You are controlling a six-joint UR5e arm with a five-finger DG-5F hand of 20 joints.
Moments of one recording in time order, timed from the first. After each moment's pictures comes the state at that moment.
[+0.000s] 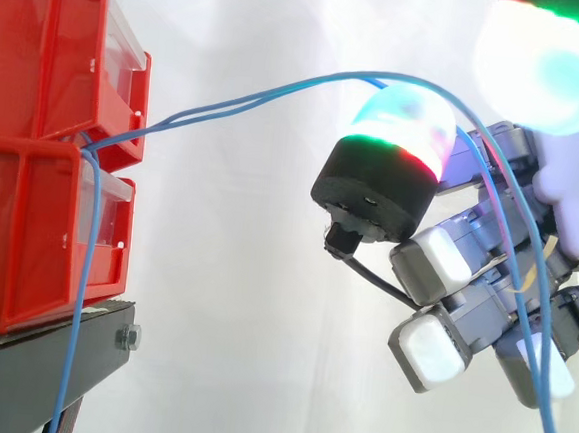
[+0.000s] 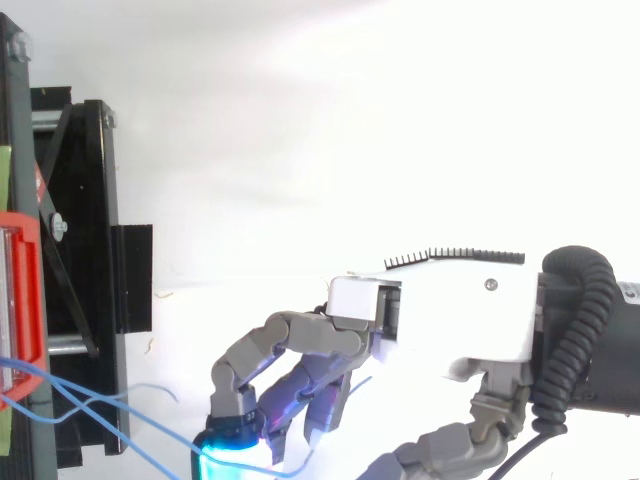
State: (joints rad) arm 0.27 -2.20 -1.15 -3.14 -1.21 0.10
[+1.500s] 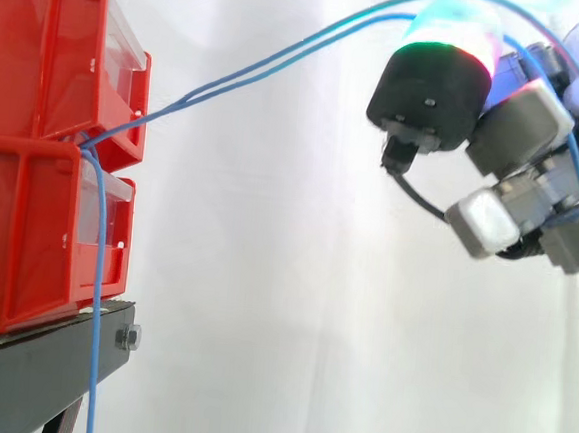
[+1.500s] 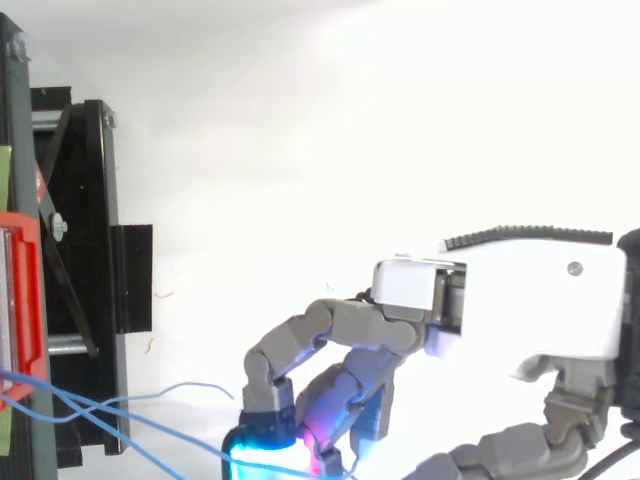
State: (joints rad) arm 0.26 -2.13 -1.15 -3.20 -1.21 0.08
